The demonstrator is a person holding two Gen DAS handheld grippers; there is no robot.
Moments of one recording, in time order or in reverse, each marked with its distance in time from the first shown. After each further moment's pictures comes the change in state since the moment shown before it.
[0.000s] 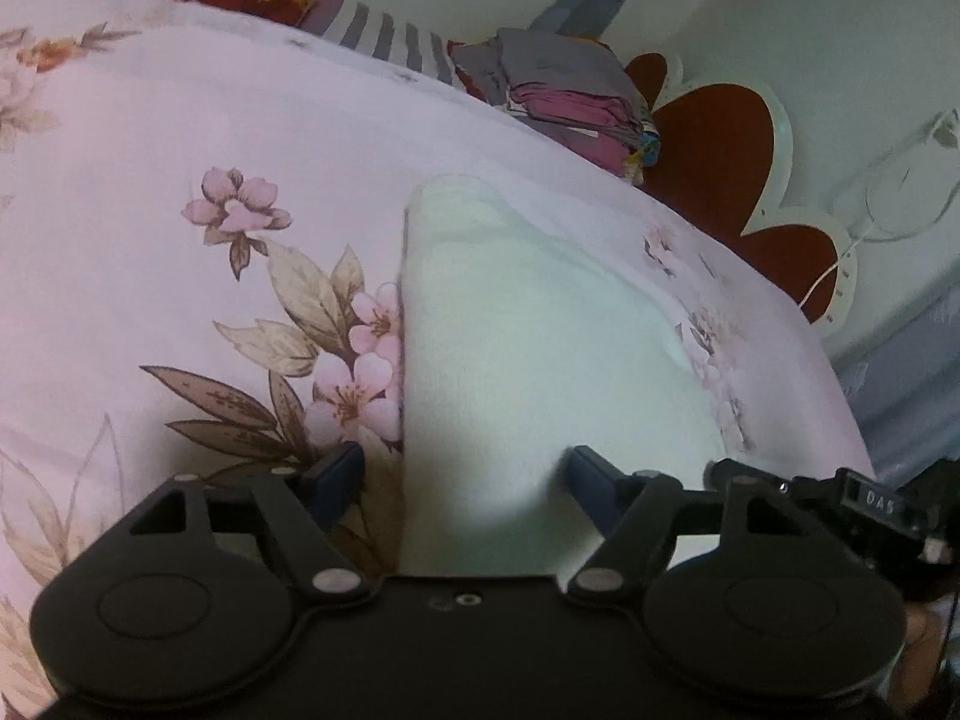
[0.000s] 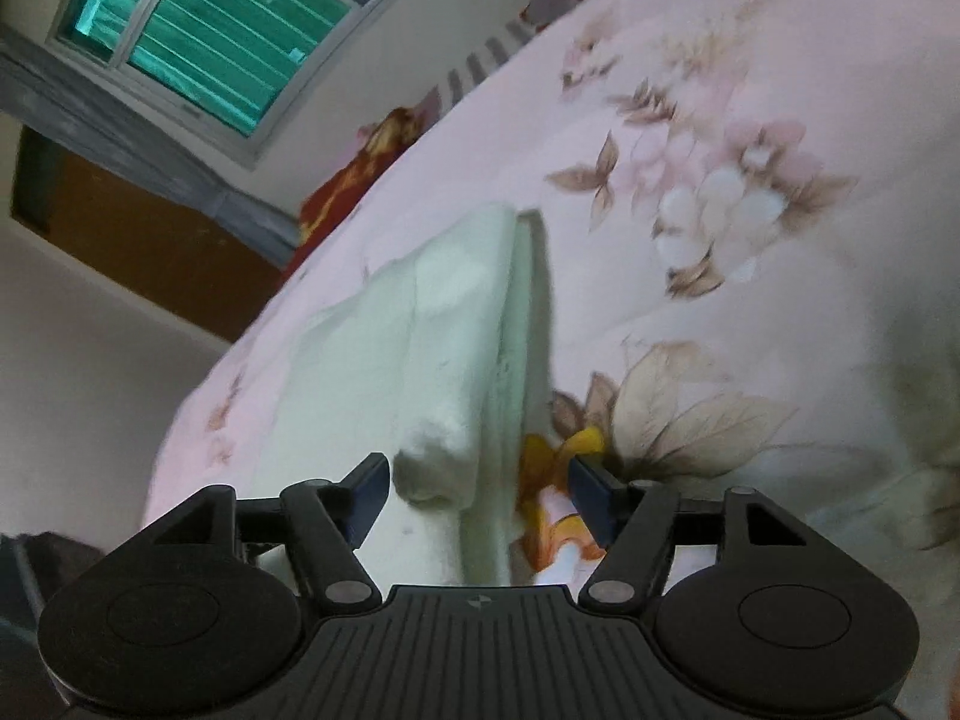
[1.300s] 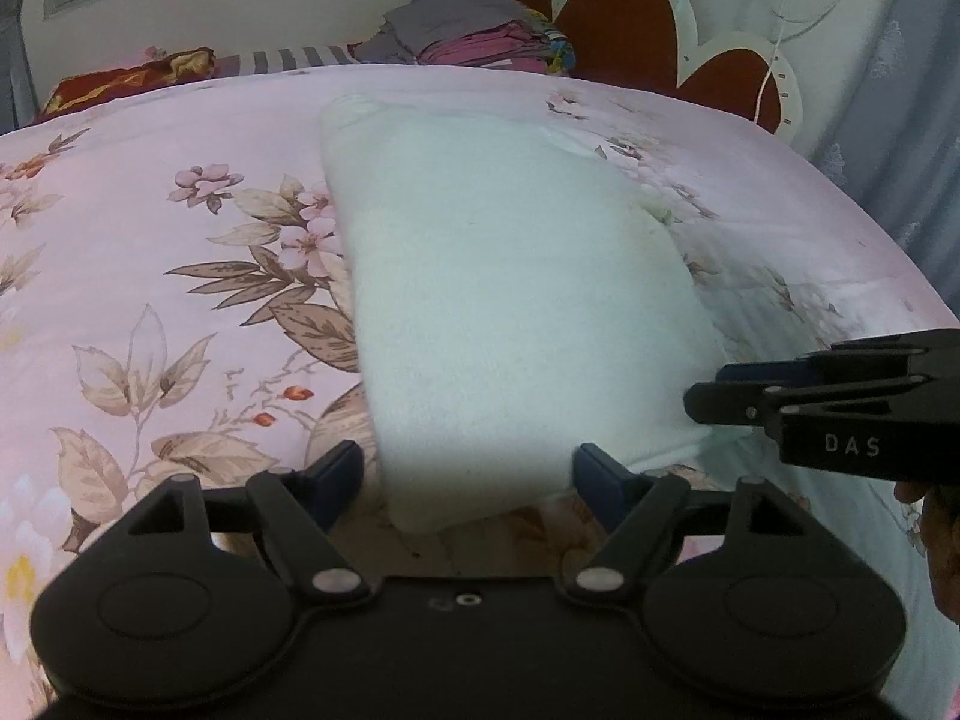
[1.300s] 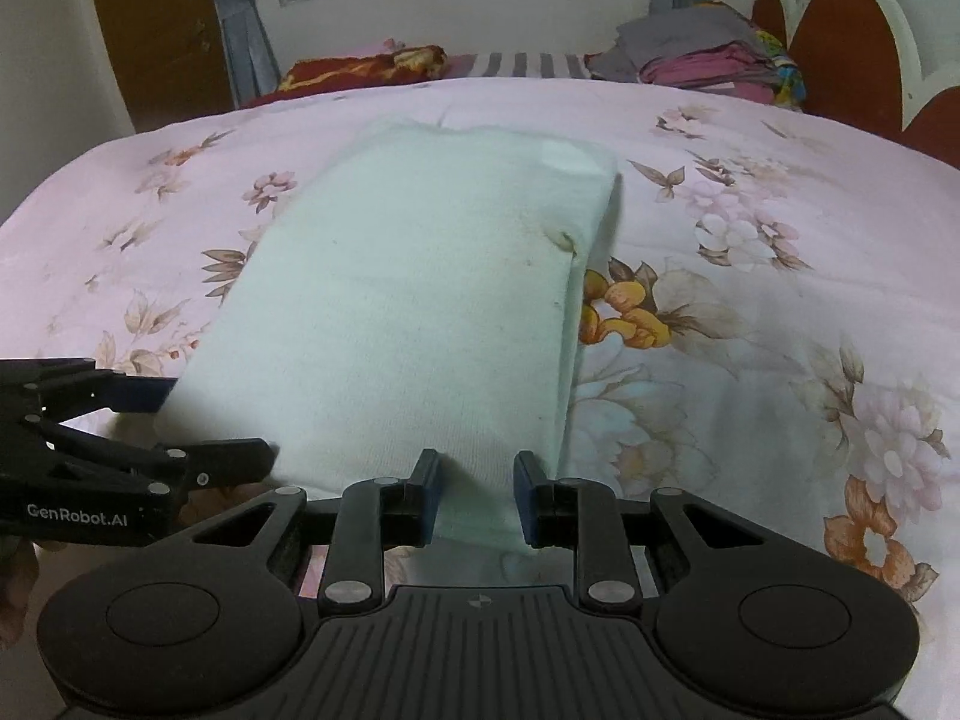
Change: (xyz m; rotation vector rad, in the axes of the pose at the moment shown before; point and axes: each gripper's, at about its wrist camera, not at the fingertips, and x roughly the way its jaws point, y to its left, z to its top) left arm -0.056 -0.032 -0.101 0.434 0.044 0.118; right arm -0.017 0.101 -0.143 -0.586 0.000 -0.445
